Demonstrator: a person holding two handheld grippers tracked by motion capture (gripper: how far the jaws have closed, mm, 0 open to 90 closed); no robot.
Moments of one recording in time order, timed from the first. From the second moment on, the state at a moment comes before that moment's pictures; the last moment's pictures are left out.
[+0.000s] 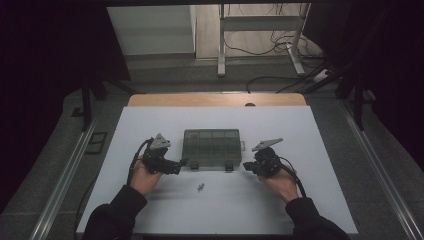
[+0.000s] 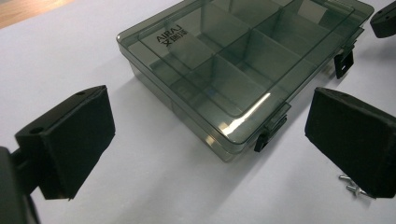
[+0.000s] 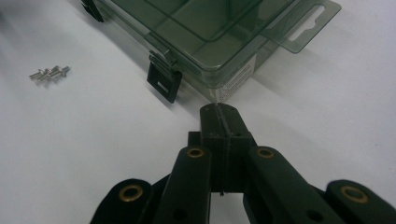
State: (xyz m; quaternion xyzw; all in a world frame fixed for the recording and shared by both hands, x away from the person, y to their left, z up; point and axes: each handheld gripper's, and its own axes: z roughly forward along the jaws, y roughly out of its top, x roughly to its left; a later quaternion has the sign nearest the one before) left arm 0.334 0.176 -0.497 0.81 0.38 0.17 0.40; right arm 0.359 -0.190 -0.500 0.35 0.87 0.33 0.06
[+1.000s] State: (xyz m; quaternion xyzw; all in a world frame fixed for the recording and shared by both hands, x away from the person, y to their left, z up) left arm 0.334 0.175 -0.500 0.82 0.38 0.17 0.39; right arm 0.368 -0.179 -0.510 0.33 0.89 0.31 0.07
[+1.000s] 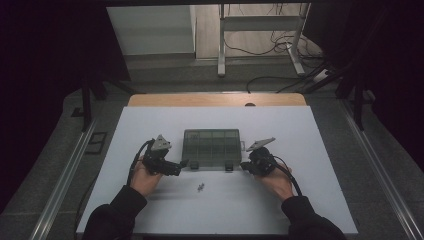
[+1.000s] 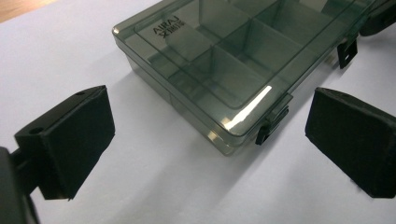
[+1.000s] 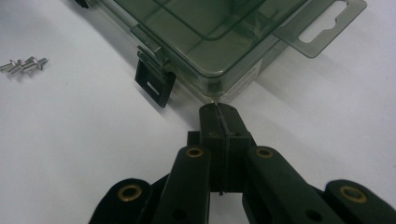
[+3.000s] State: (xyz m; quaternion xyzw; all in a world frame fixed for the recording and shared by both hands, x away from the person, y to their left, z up) left arm 0.334 0.187 -0.494 0.81 0.40 0.14 0.41; right arm 0.364 -0.187 -0.489 0.34 0.86 0.37 0.07
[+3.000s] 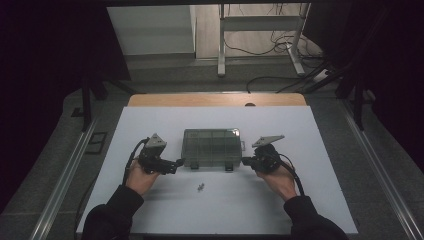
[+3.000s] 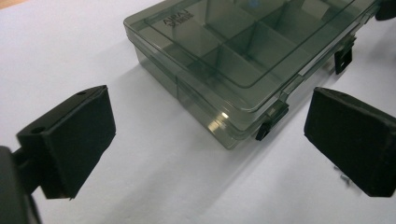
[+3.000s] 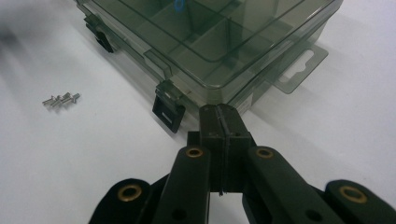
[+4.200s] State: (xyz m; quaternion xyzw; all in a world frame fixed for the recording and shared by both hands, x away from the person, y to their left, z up) left arm 0.329 0.176 -0.493 0.83 0.37 0.09 0.41; right arm 0.379 -0.185 -0.451 0.34 0.84 0.41 0.09
